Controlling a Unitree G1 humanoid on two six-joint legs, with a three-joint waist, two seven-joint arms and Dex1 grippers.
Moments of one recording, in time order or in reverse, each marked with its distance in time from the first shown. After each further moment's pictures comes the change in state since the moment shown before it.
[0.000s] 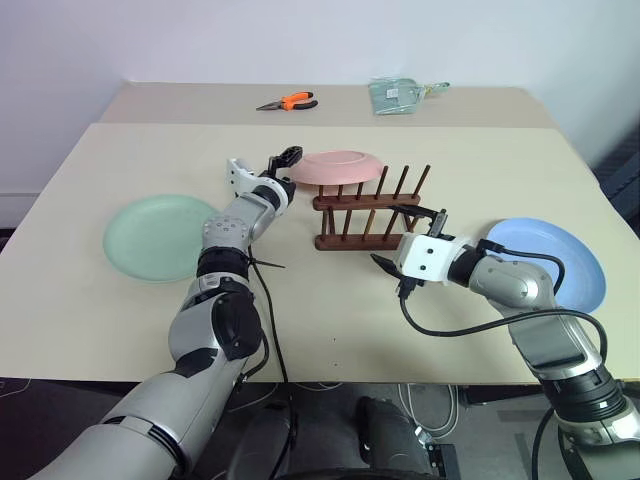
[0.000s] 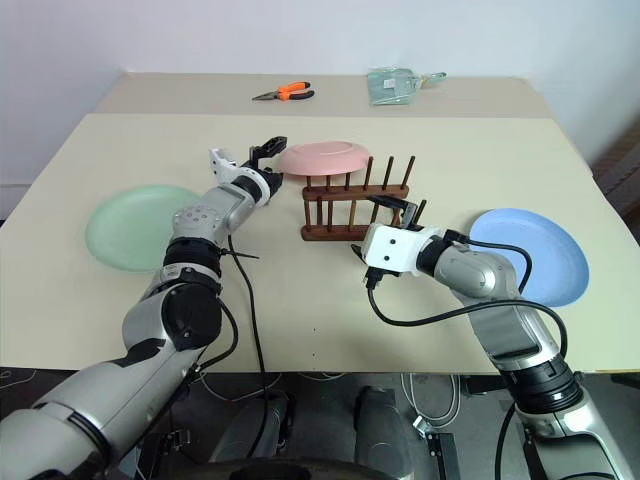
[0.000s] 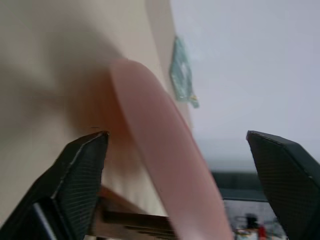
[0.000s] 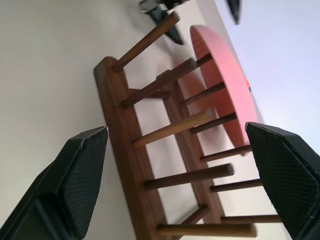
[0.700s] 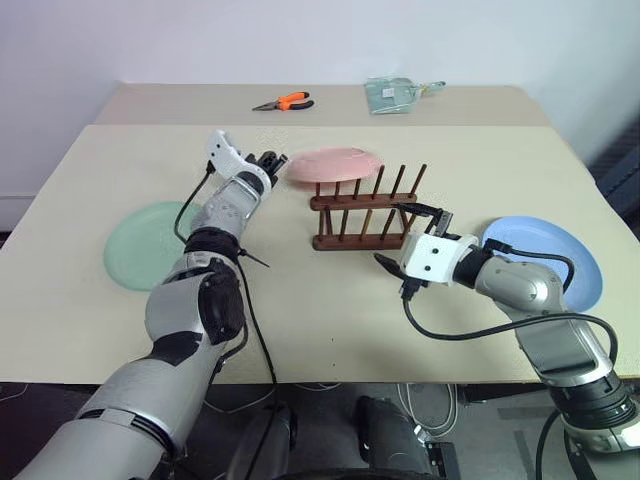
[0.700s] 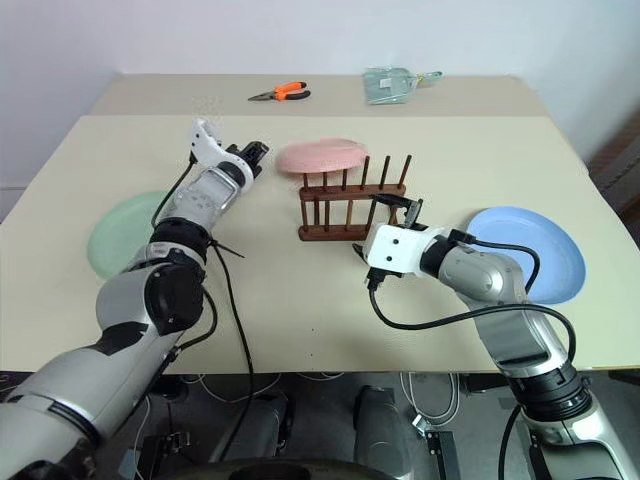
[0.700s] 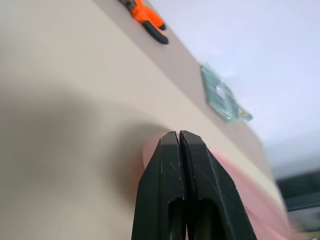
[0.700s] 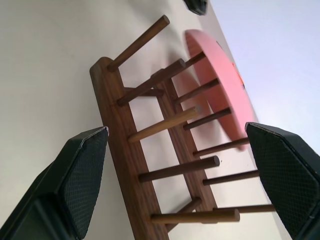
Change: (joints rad) left arm 0.017 0.135 -0.221 0.047 0.327 -0.192 -0.098; right arm 0.004 -0.018 -0.015 -0.052 0.013 0.039 0.011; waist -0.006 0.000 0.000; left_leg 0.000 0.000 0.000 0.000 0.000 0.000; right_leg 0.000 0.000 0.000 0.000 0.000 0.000
